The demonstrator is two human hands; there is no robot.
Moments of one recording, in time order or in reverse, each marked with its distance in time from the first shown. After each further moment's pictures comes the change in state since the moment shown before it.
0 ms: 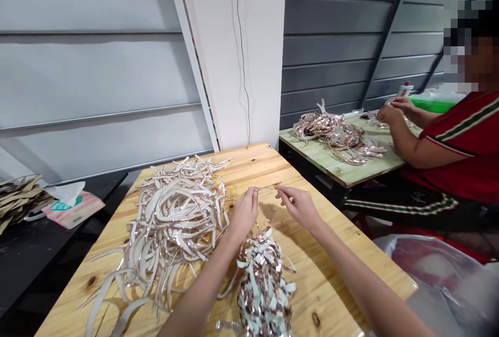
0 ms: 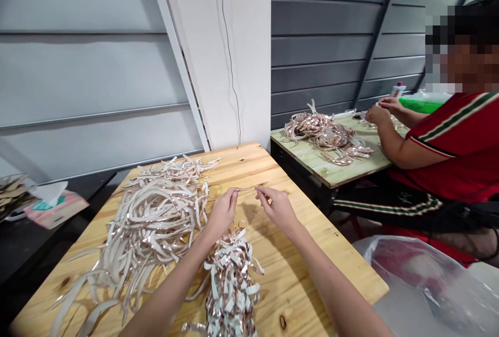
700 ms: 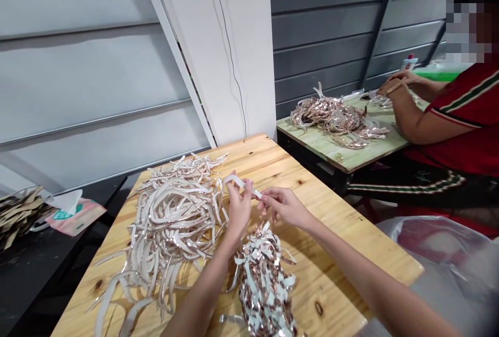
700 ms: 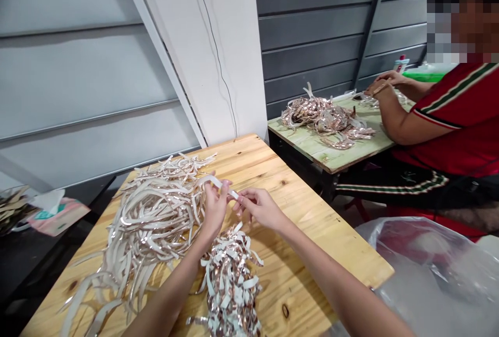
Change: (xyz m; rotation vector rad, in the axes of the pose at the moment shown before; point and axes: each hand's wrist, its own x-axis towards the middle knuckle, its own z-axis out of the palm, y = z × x) left_hand -0.002 0.013 0.008 -0.596 0.289 -0.146; right_hand -0.006 -0.028 0.026 0.739 -0.321 0.305
